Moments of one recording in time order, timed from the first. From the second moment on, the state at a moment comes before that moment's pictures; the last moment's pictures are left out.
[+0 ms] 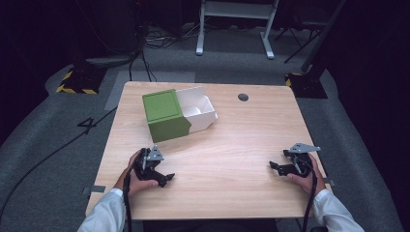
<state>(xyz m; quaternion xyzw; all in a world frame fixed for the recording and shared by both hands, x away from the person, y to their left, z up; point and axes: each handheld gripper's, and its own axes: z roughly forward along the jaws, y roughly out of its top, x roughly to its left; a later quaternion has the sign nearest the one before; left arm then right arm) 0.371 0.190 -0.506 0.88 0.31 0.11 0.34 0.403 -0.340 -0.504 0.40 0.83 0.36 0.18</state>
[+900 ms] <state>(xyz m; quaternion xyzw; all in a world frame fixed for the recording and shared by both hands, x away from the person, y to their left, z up) 0.355 0.200 -0.506 0.87 0.33 0.12 0.33 0.468 -0.254 -0.445 0.33 0.83 0.42 0.19</state>
